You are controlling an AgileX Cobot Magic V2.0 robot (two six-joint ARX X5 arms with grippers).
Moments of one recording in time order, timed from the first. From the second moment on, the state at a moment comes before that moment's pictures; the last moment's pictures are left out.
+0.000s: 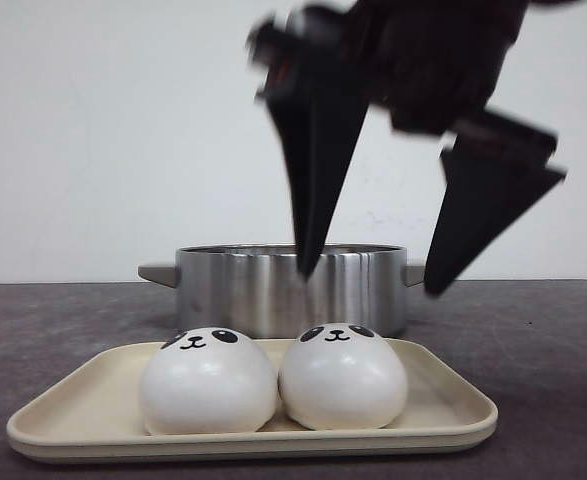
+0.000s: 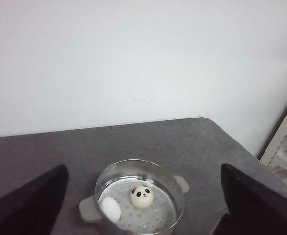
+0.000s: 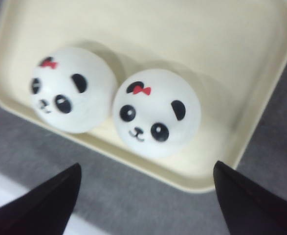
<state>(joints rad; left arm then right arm) -0.55 0.81 1.64 -0.97 -0.06 -0.20 0.91 1.49 1.06 -0.80 -0.05 0.56</state>
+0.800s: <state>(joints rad) -0.55 0.81 1.63 -1.06 -0.06 -0.20 0.89 1.66 1.06 -0.71 -0.01 0.55</state>
